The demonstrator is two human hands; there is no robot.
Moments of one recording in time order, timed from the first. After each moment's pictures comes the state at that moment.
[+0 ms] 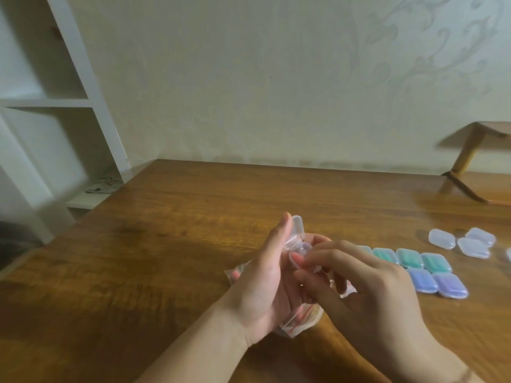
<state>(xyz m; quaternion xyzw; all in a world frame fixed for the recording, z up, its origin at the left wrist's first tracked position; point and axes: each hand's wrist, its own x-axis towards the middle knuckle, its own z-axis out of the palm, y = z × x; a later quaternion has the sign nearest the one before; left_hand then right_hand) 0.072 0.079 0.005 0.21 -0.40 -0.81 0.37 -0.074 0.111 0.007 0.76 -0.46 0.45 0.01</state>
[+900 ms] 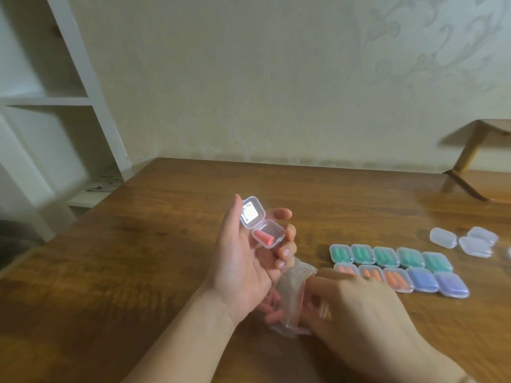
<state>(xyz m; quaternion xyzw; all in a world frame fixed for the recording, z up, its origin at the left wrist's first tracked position) 0.085 0.061 0.009 0.26 -0.29 -0.76 0.51 -0.072 0.113 0.004 0.81 -0.56 0.14 -0.01</state>
